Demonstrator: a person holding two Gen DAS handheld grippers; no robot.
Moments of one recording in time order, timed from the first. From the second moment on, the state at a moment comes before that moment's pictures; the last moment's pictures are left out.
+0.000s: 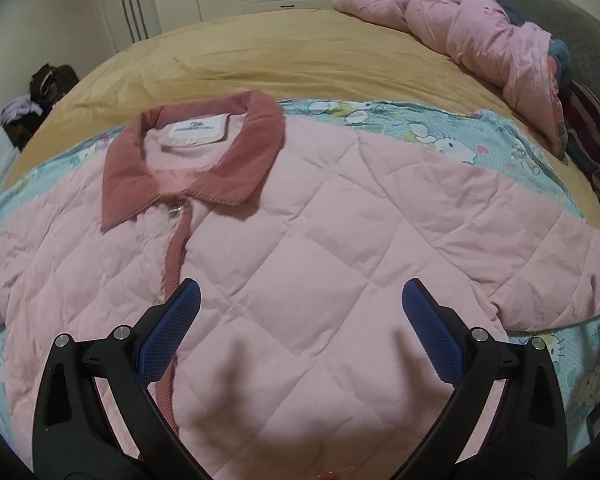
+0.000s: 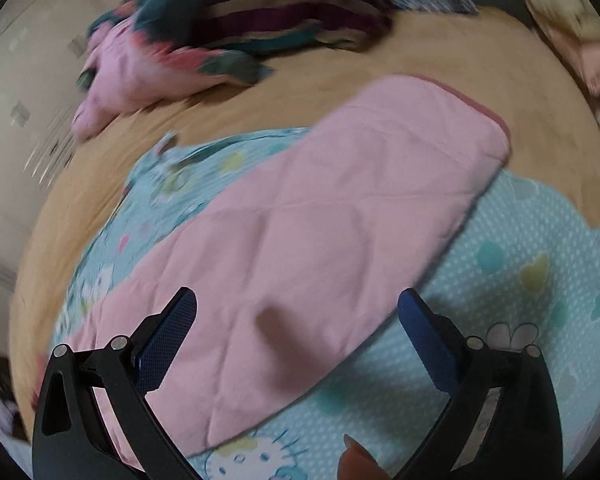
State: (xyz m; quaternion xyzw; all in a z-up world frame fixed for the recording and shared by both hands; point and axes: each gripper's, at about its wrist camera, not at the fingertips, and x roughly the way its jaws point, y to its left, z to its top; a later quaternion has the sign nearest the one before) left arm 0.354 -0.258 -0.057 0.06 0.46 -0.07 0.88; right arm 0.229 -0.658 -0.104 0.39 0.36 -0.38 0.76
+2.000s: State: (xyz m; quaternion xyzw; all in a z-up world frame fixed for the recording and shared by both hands) left arm 0.372 -0.059 0.033 -0.05 0.42 0.00 0.91; right arm 0.275 -0.437 0.044 0.20 0.19 0.04 0.96
